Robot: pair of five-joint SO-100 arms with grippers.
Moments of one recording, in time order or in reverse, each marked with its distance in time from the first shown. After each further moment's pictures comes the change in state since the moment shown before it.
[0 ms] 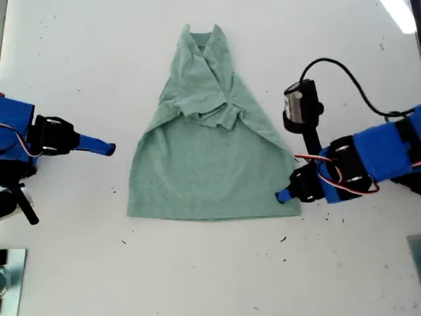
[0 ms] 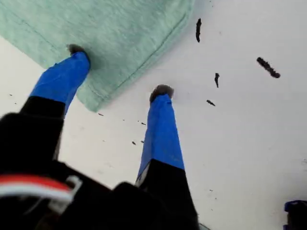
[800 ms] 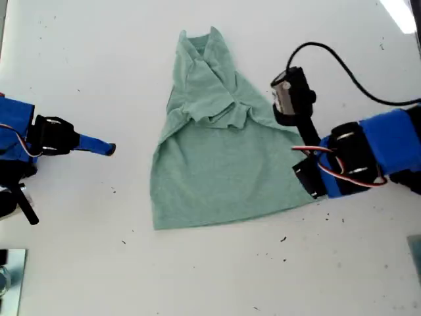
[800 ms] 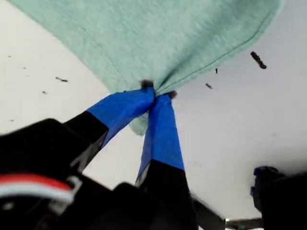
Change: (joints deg) arm 0 0.0 0.0 0.0 0.0 0.0; arm 1 1.8 0.1 -20.5 24.7 -10.0
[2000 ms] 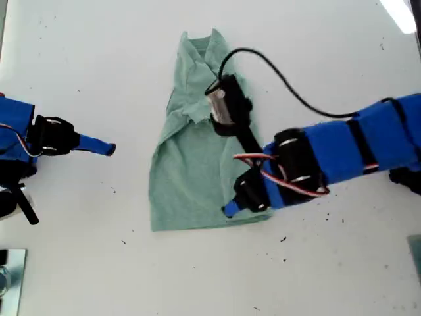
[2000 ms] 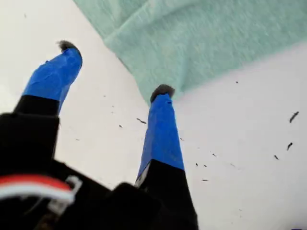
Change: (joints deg) arm 0 0.0 0.0 0.0 0.0 0.4; arm 1 0.8 -25.9 -43.0 5.1 -6.9
